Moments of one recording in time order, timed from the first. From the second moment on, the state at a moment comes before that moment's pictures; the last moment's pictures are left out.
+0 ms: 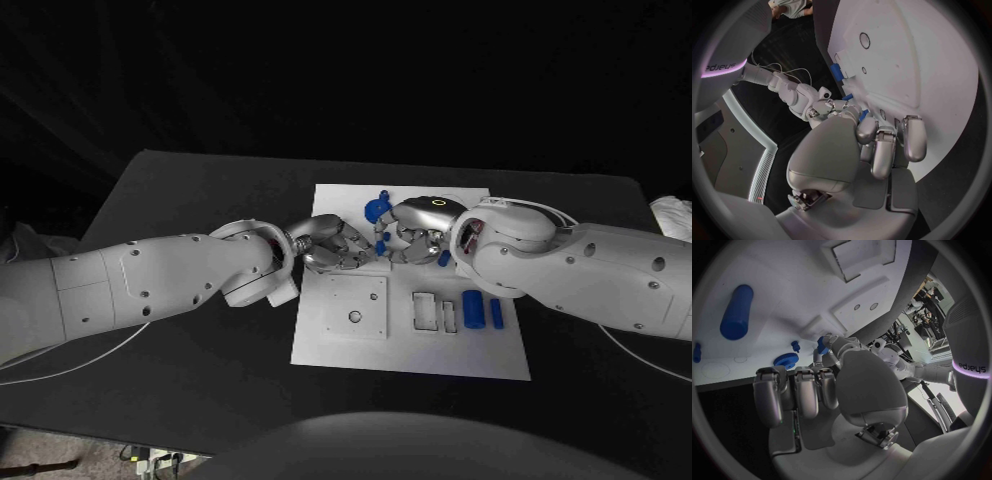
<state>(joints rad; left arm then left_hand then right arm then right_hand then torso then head) 1.21 -0.72 -0.23 1.47 -0.84 -0.16 0.13 1.57 0.03 0.19 0.29 0.56 0.73 0.15 0.14 0.07 1.33 0.15 1.32 0.97 1.47 0.04 1.57 1.31 0.06 1.29 0.15 1.49 1.31 1.26 -0.68 -0.18 1.52 -1.51 -0.18 -0.11 1.29 -0.05 0.32 0.04 0.54 0.75 0.12 0.29 0.88 1.47 0.03 1.57 1.31 1.47 -0.02 1.57 1.31 0.01 1.47 0.10 1.53 1.31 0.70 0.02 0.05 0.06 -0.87</state>
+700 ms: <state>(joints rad) 1.21 -0.73 -0.23 1.47 -0.84 -0.16 0.13 1.56 0.03 0.19 0.29 0.56 0.73 0.15 0.13 0.07 1.34 0.15 1.32 0.97 1.47 0.04 1.57 1.31 0.06 1.29 0.14 1.49 1.31 1.26 -0.68 -0.18 1.51 -1.51 -0.18 -0.11 1.29 -0.05 0.33 0.04 0.54 0.75 0.12 0.29 0.88 1.46 0.04 1.57 1.31 1.47 -0.02 1.57 1.31 0.01 1.47 0.10 1.53 1.31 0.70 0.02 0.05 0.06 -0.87</state>
